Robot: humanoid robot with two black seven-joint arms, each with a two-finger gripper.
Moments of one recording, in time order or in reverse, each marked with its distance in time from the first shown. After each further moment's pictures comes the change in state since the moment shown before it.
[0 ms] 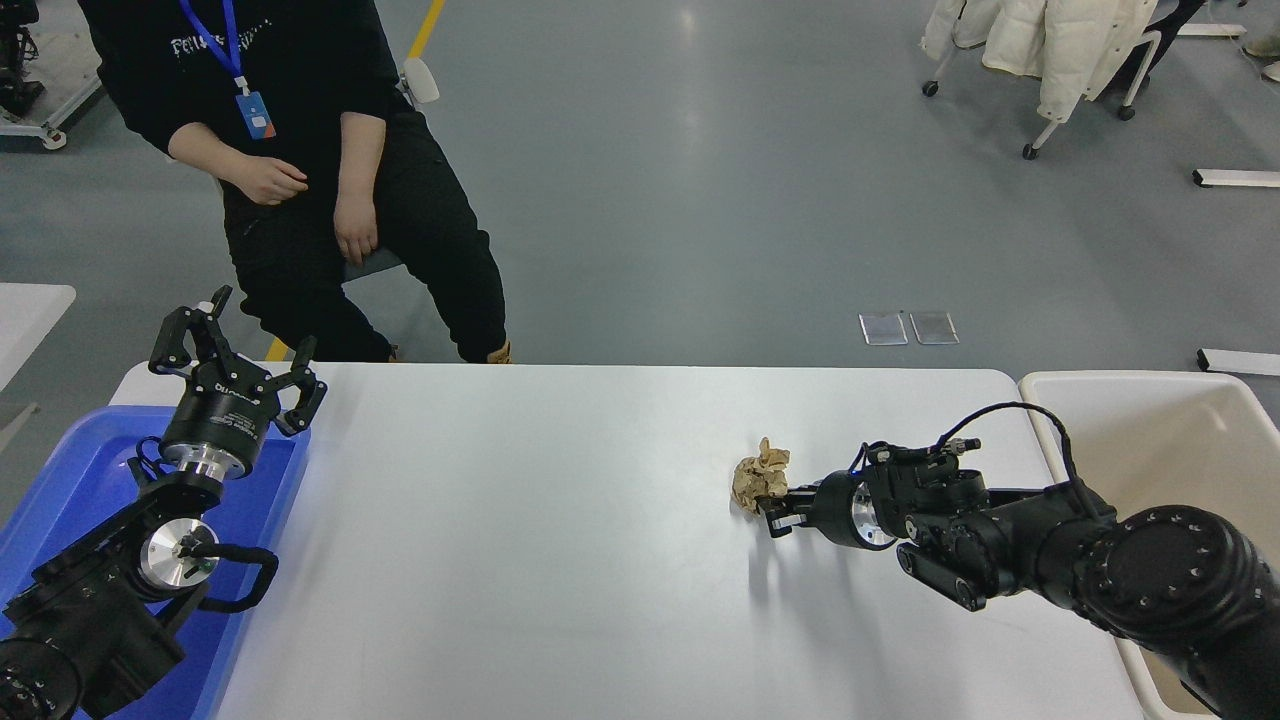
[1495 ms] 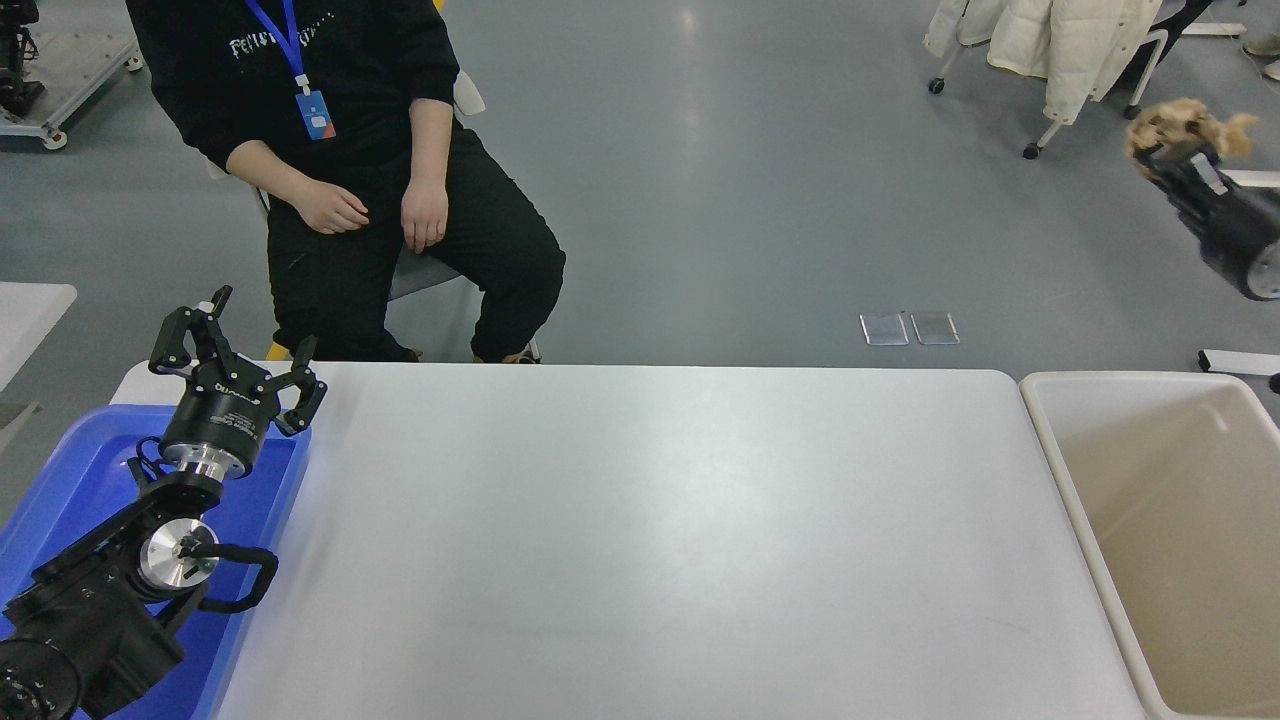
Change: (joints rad) left arm 0.000 0.000 0.000 0.000 0.000 0.000 0.000; right arm 0.054 -0.505 0.648 -0.414 0.480 0.259 0.127
